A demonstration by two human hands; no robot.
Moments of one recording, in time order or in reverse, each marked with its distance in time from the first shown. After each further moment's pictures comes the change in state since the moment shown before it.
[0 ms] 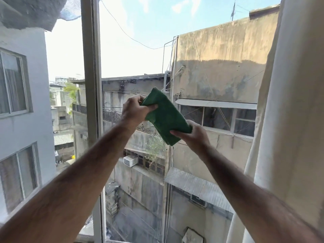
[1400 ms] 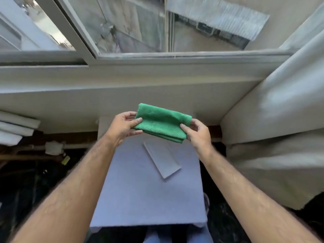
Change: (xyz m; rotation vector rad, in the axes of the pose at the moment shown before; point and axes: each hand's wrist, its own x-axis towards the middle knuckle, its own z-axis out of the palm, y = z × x) left_hand -0.482 -0.545 0.037 -0.177 -0.507 -1.279; right_hand -0.531 0.339 0.296 0.420 -0.024 1.247
